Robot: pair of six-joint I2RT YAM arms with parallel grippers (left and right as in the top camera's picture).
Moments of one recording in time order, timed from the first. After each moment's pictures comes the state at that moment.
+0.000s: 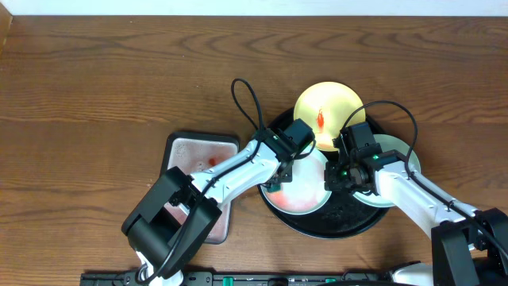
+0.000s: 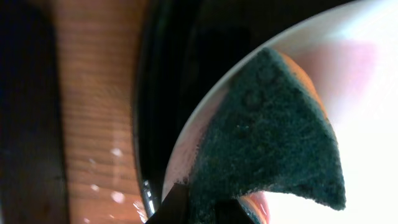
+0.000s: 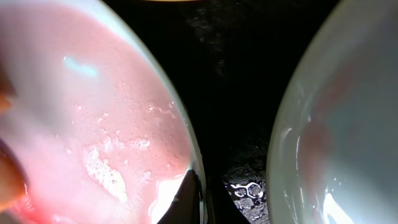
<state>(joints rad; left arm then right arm) -0.78 1.89 1.21 -0.81 -0.15 -0.80 0.31 1.55 0.72 -0.52 -0.19 0.37</state>
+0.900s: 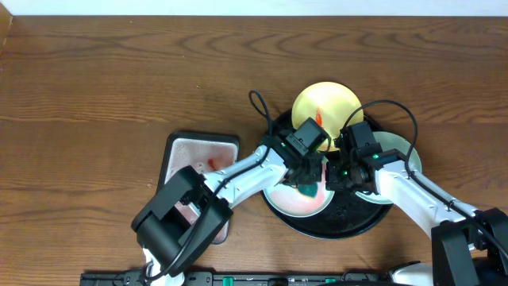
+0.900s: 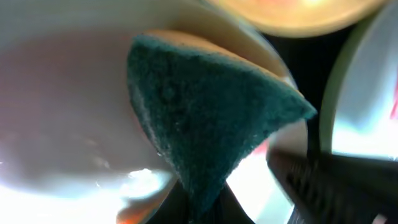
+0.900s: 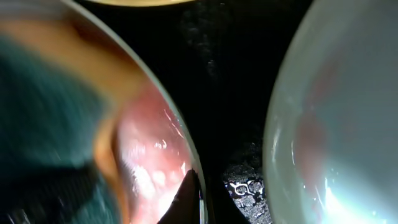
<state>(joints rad) -0.83 1.92 1.20 -0.47 0.24 -0.83 0.31 1.55 0.72 -0.53 -0.17 0.37</state>
